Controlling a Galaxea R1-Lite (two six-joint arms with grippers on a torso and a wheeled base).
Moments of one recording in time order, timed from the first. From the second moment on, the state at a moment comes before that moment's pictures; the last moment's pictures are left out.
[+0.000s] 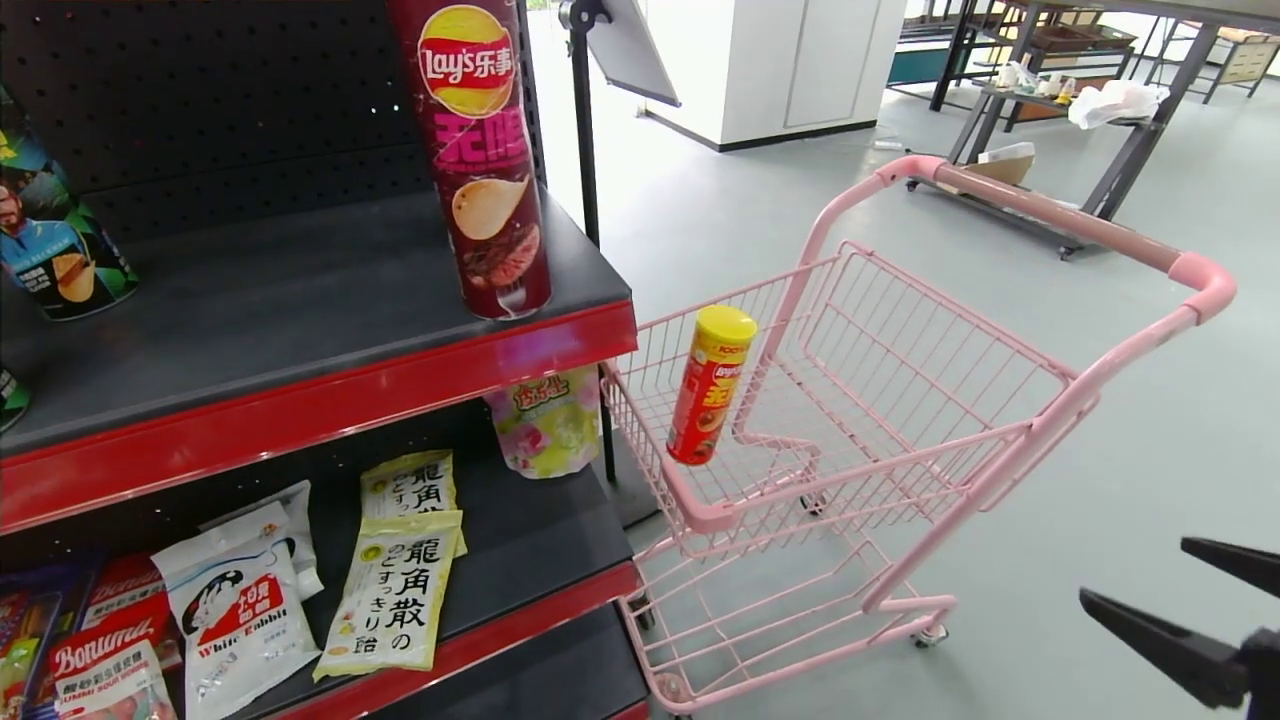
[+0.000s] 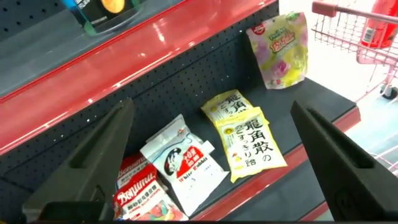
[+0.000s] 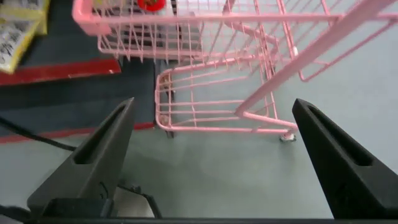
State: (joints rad) left arm -0.33 0.20 -0.23 0.02 0.31 0.32; right arm 0.19 0.90 -0.34 -0.17 0.10 -0.07
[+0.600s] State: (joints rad) left arm -0.31 0.30 -0.26 0.03 0.31 0.17; right arm 0.30 1.63 -0.67 -0.64 0.17 0.03
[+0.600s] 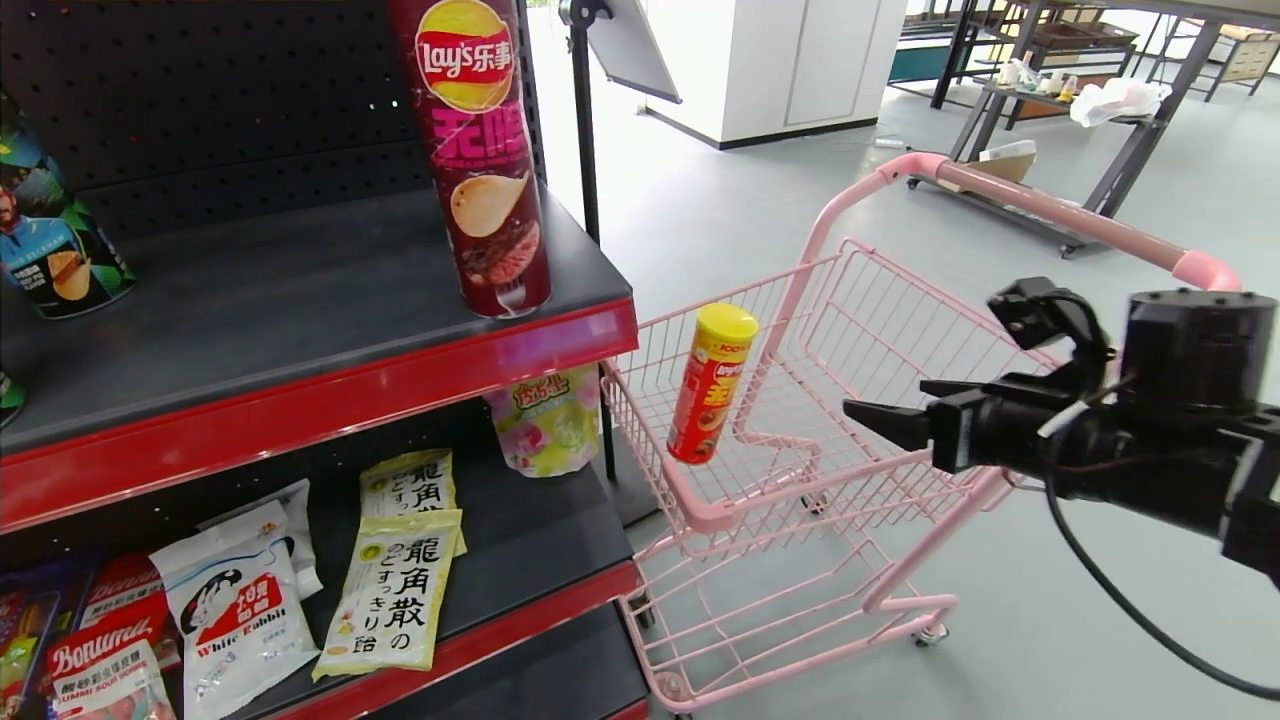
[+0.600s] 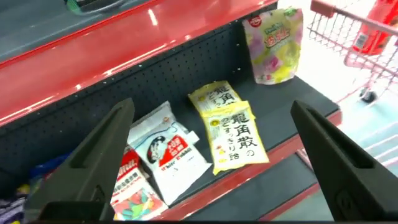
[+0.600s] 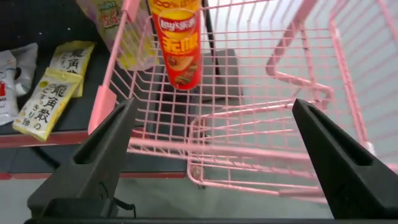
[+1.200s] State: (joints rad) left arm -0.33 0.36 -0.29 0.04 0.26 0.10; right arm 0.40 2.02 -1.04 -0.66 0.18 0.10
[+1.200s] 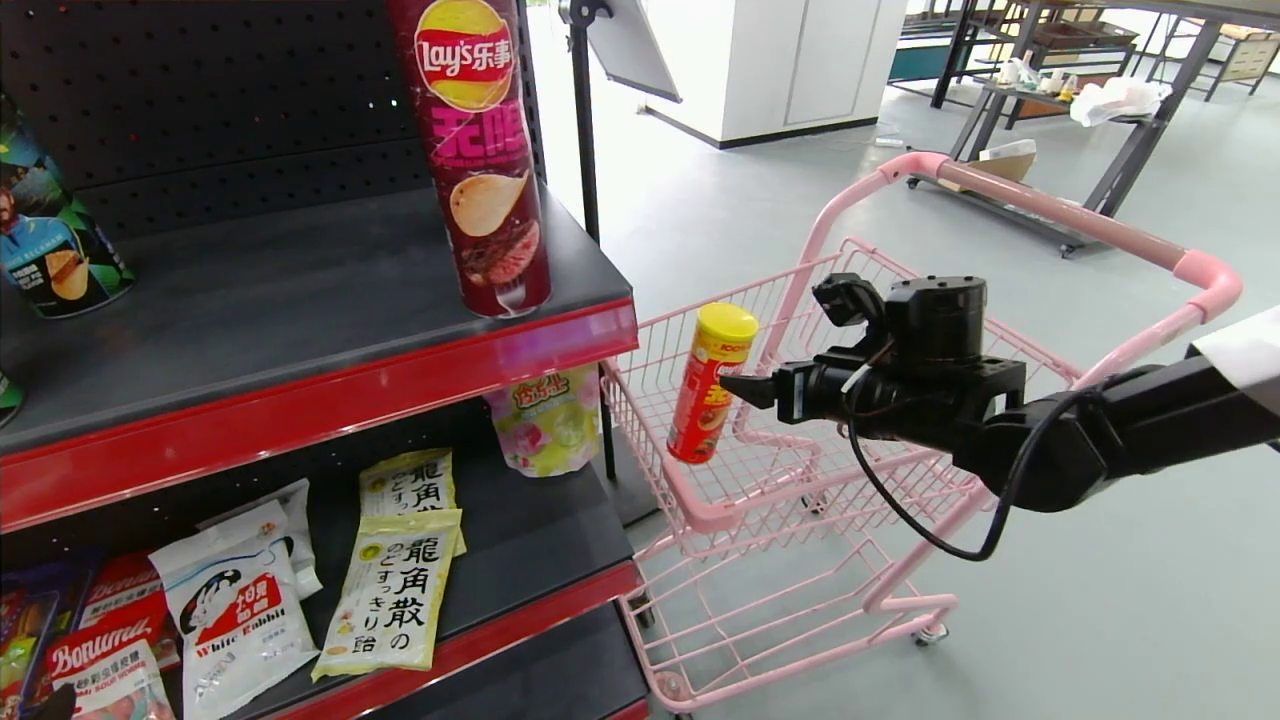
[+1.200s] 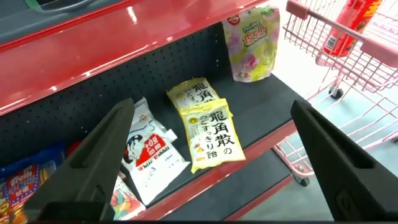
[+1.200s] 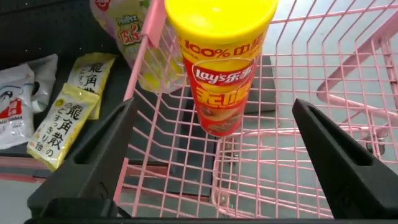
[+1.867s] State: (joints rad) left arm -0.33 0.38 -0.30 0.04 0.27 0.10; right arm 0.40 2.20 -1.23 -0.66 0.18 0.10
